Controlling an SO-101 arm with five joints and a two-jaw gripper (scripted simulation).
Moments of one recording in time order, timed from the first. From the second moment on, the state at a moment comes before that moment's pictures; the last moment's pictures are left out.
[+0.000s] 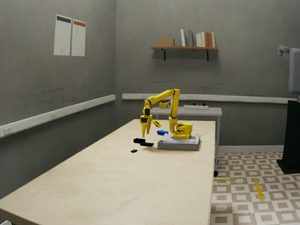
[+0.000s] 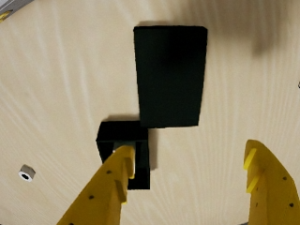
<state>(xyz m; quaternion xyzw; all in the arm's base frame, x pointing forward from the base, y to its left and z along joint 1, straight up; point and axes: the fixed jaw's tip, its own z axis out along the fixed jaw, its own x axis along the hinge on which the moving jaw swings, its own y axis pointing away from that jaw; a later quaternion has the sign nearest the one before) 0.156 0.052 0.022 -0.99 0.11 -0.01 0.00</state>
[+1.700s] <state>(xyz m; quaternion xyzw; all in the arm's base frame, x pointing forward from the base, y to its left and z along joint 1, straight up) 0.152 0.050 -0.028 -0.99 0.11 -0.01 0.00</state>
